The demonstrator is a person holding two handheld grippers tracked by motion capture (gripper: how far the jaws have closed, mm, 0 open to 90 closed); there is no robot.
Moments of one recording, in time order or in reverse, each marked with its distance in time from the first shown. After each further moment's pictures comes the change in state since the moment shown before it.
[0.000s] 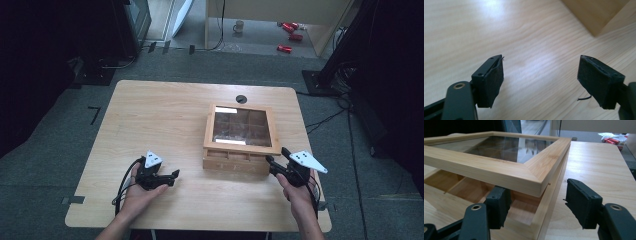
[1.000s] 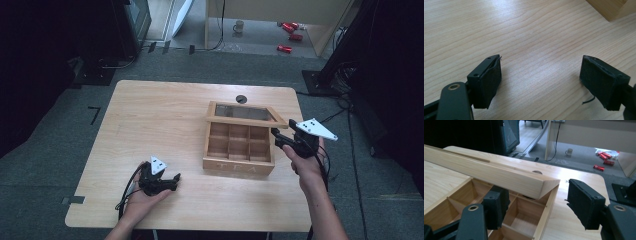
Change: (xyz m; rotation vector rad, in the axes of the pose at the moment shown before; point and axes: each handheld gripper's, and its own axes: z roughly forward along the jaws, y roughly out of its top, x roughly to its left) left arm -0.011 -0.008 0.007 -0.015 0.067 0.044; right arm -0.009 0.089 0.010 -0.027 -0.014 -0.081
